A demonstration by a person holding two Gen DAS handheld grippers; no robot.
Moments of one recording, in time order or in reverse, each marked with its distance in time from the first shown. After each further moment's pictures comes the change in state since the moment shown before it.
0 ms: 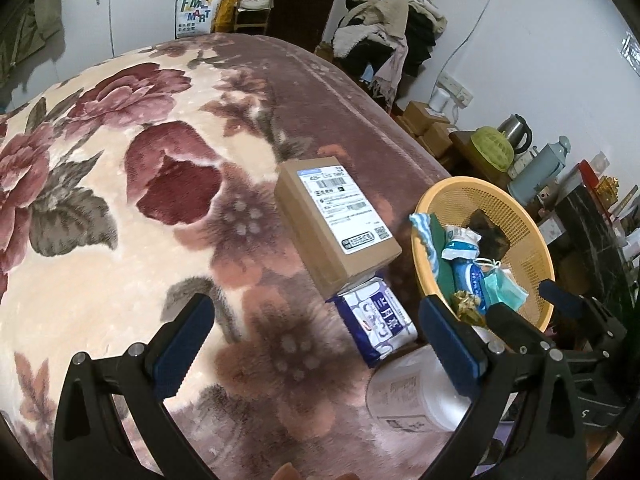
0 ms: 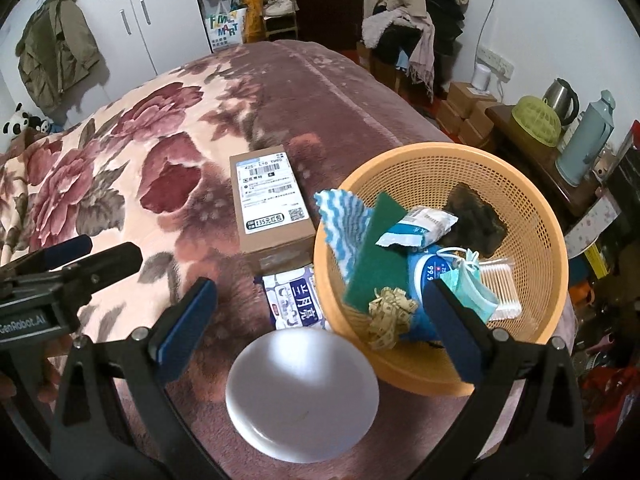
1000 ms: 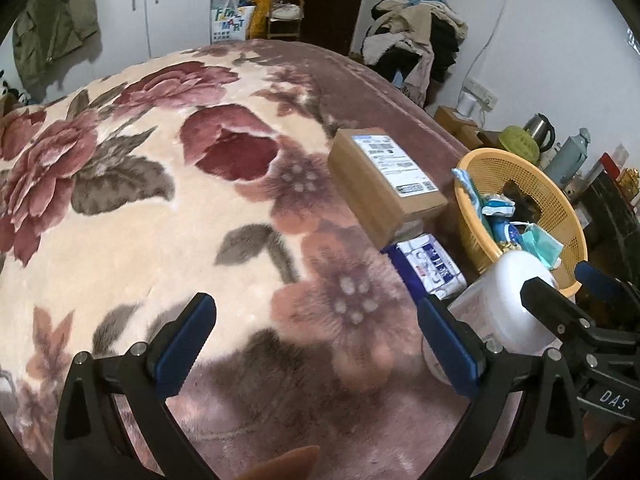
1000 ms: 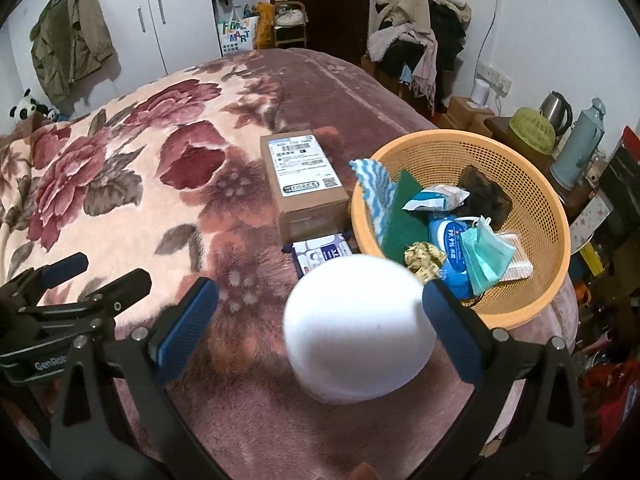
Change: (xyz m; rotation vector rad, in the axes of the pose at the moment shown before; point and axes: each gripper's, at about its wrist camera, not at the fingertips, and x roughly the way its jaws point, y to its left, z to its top) left arm -0.022 0.036 -0.085 -0.018 -0.060 0.117; right arm -0.018 0.048 -0.058 -0.035 -0.069 -0.030
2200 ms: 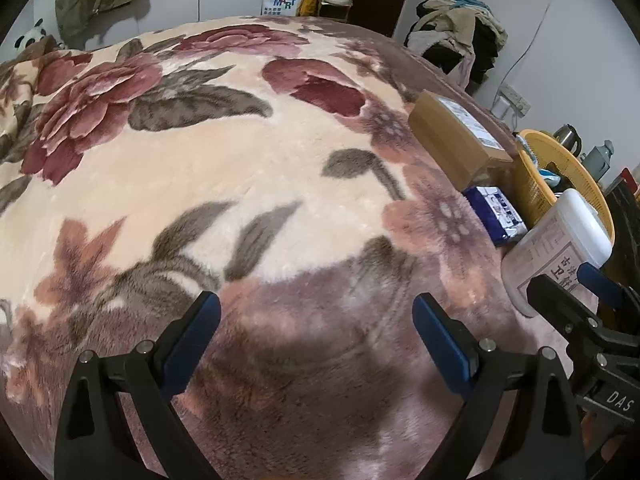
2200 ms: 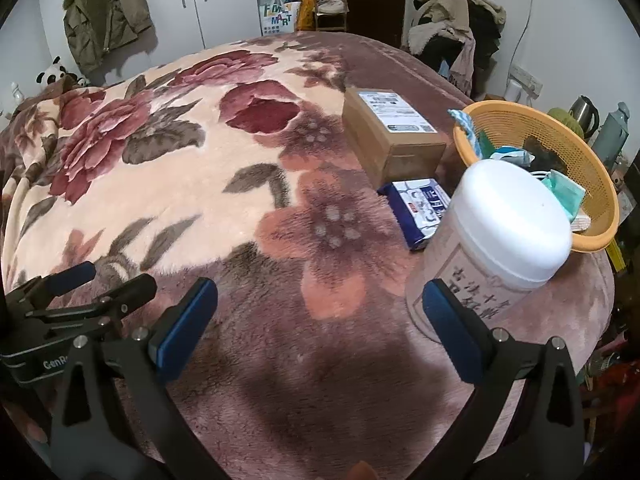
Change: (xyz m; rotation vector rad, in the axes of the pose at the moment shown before) left arm -0.011 0.109 -0.095 -0.107 0.034 0.053; right arm 0.008 0.098 -0.073 -0.058 0.018 0.066
